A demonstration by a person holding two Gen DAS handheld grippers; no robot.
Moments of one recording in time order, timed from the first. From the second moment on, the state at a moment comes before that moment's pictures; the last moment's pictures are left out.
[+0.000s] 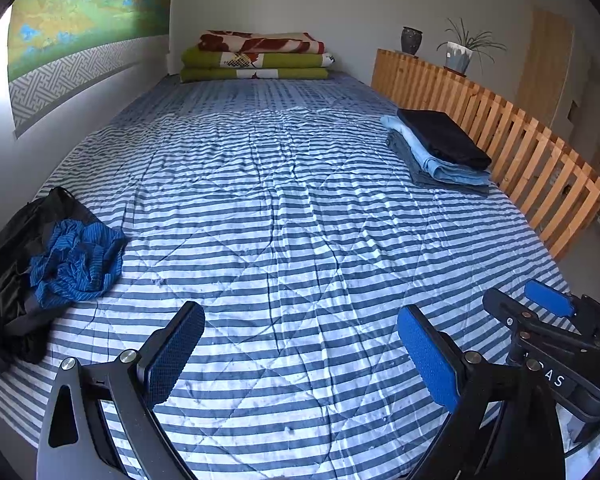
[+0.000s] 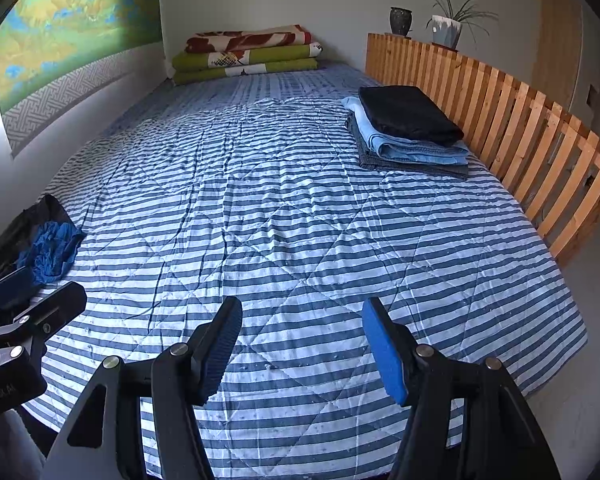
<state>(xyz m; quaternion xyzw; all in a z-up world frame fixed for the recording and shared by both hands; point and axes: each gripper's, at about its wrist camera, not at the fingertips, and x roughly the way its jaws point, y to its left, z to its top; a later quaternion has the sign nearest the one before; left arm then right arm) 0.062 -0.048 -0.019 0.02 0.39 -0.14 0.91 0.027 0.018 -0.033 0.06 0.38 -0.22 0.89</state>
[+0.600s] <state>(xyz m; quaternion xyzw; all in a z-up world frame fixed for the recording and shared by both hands) 0.070 -0.042 -0.028 0.01 0.40 -0.13 0.91 0.036 0.019 -0.041 0.06 0.39 -0.21 0.89</state>
